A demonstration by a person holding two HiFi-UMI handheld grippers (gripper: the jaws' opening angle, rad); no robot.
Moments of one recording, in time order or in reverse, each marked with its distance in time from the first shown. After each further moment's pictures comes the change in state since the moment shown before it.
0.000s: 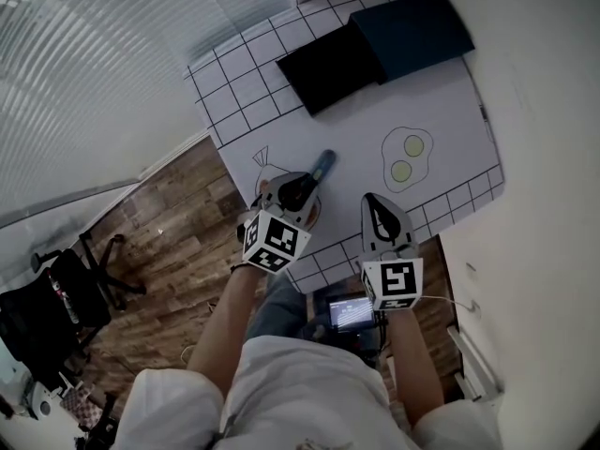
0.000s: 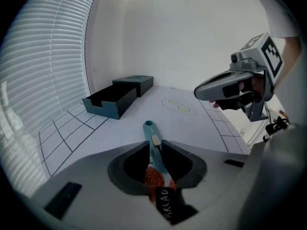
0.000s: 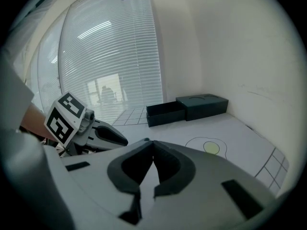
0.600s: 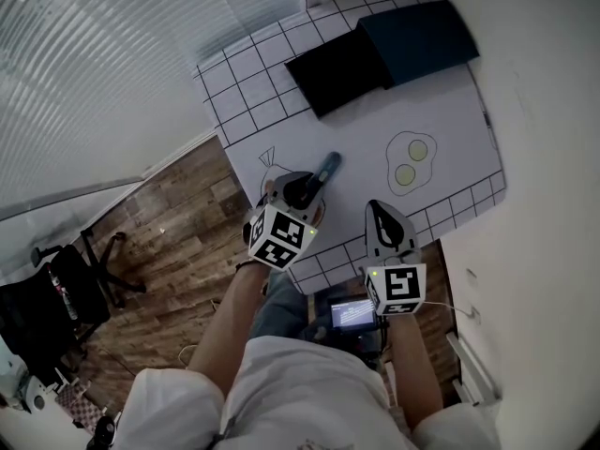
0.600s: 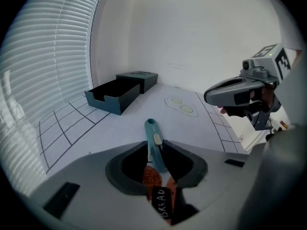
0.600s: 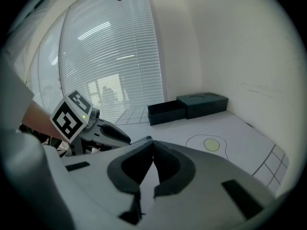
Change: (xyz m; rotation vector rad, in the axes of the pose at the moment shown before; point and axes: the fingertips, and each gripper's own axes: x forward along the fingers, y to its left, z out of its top) left arm 0.001 0.002 -0.002 -0.083 0.050 0.001; right arm -0.008 0.004 -0.004 0.016 0.009 0.013
